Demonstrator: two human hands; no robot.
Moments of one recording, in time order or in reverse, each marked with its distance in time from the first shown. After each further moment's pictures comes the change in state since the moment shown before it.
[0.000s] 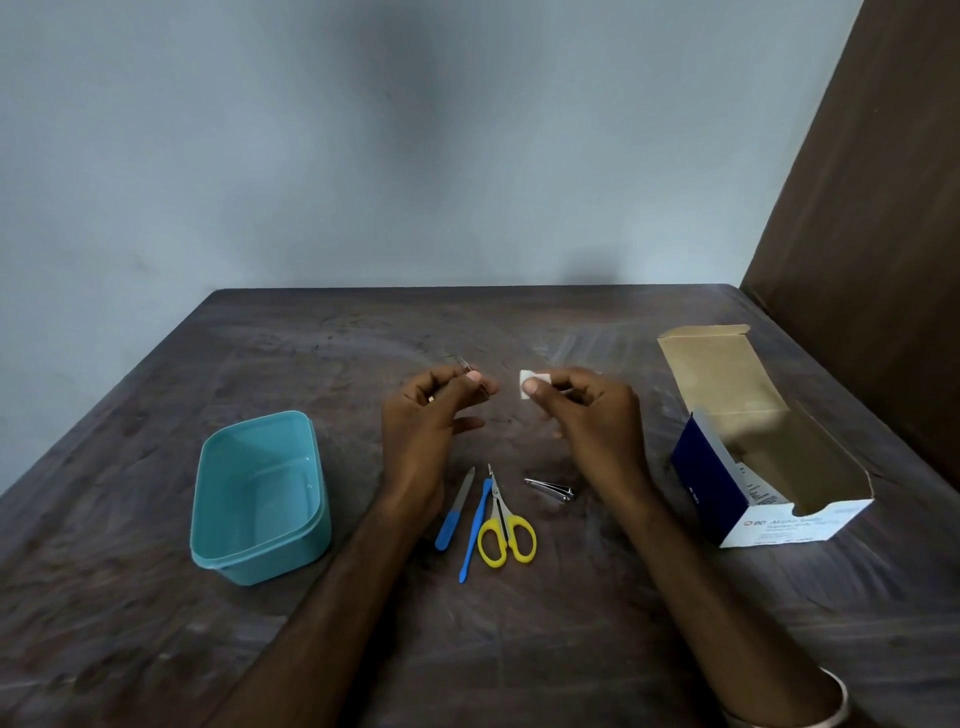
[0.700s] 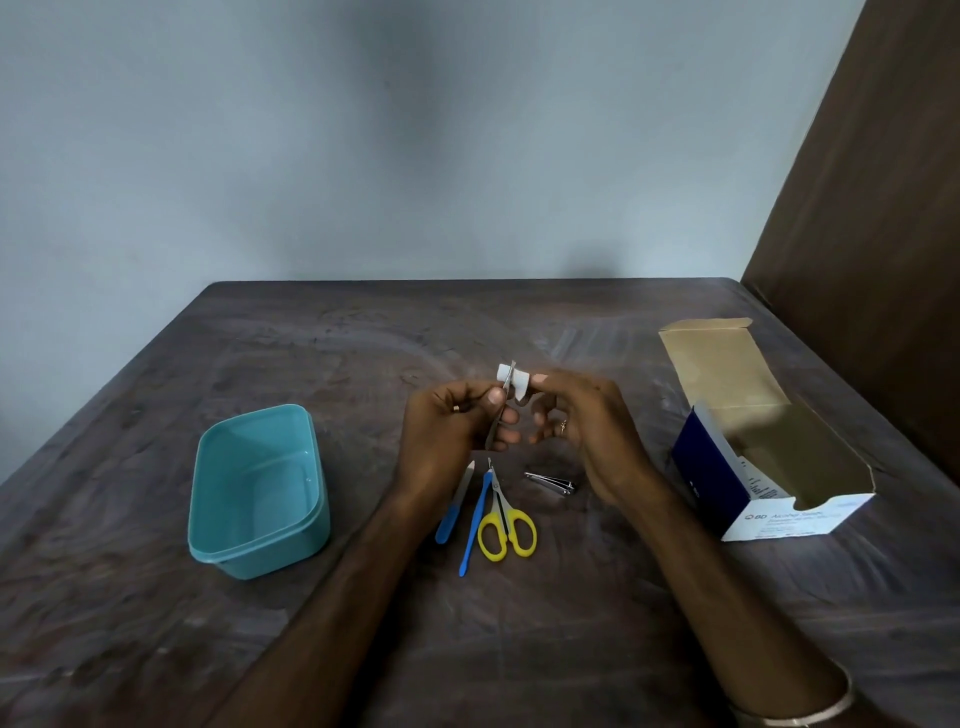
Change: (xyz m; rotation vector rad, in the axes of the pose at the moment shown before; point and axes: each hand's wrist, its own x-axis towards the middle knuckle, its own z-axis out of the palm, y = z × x) left_hand -0.004 -0.009 0.002 0.087 -0.221 -0.002; right_hand -0.002 -0.012 -0.002 0.357 -0.210 0.268
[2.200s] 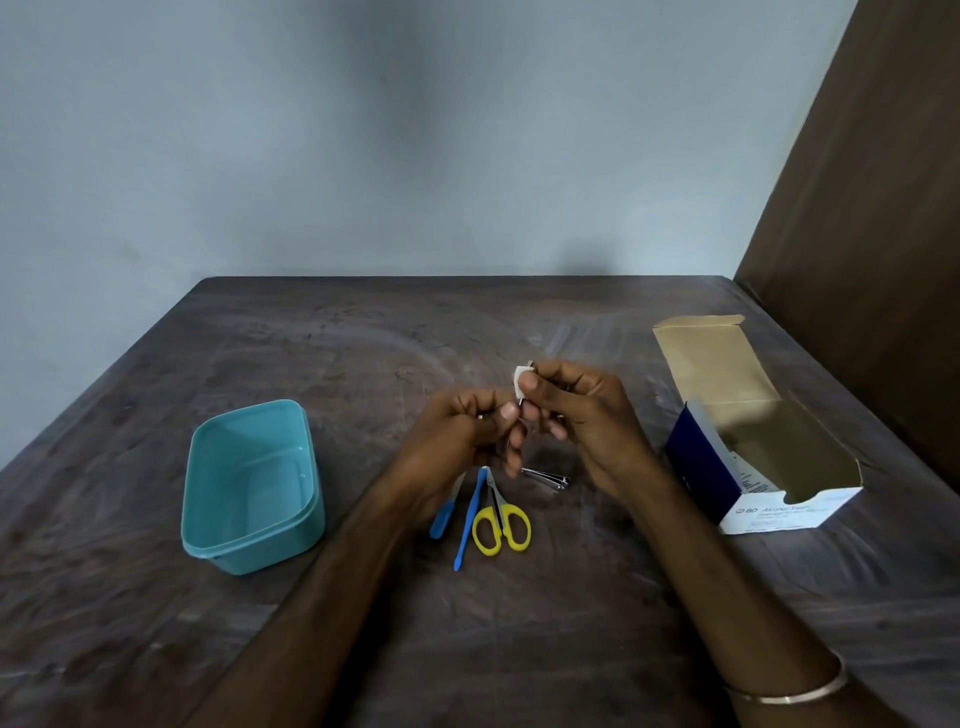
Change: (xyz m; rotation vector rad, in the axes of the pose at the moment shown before) left_hand -0.002 0.008 -0.002 -0.007 -0.317 -0.112; right_hand -0.002 -0.001 -0.008 0.007 -0.111 -0.067
